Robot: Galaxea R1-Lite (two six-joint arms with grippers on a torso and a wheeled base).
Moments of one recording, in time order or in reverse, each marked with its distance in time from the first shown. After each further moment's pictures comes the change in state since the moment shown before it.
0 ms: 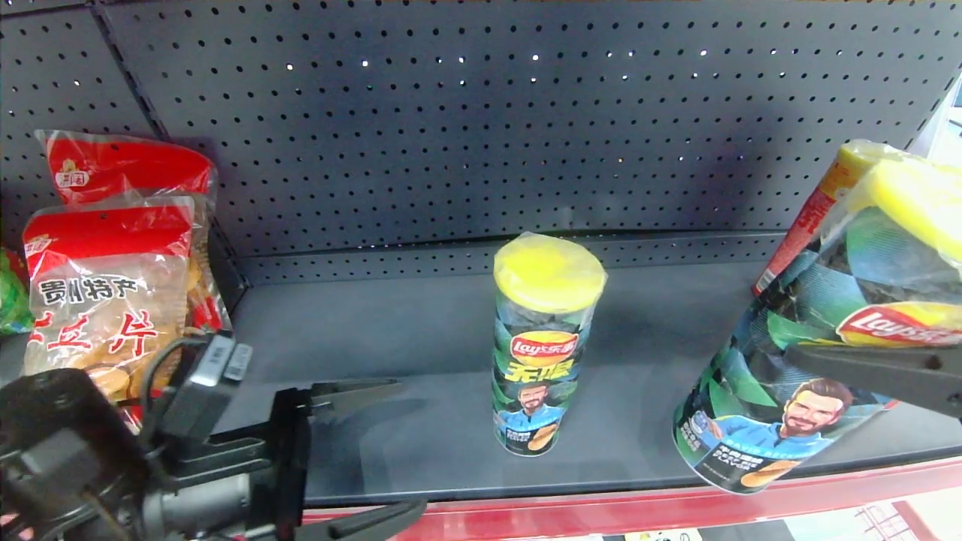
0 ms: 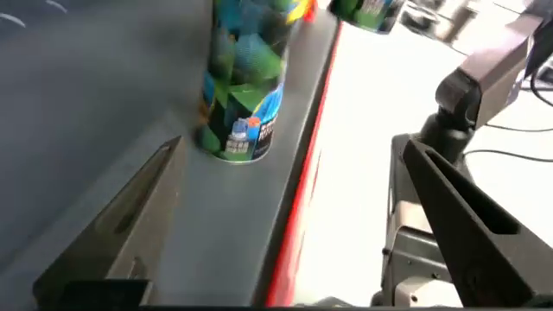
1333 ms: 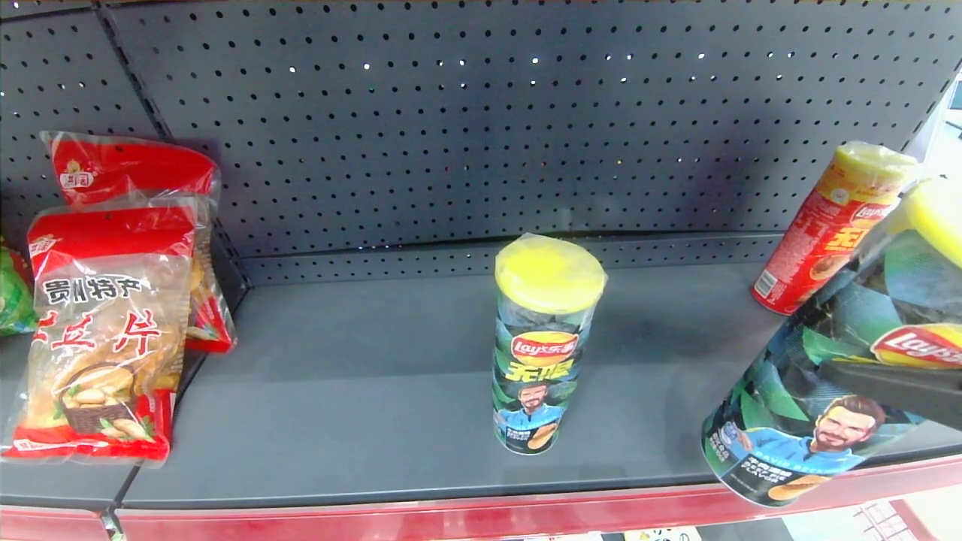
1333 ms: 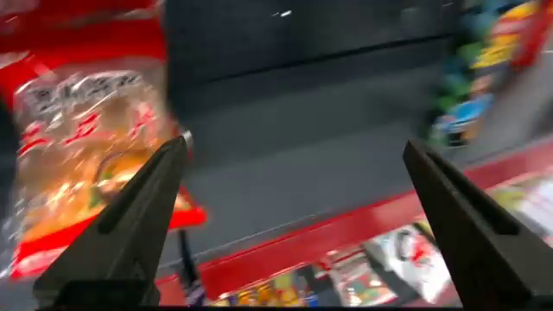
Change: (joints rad) left arm 0.305 -1.493 -0.094 1.471 0.680 0.145; right arm -0.079 -0.076 0.070 0.000 -0.004 0.006
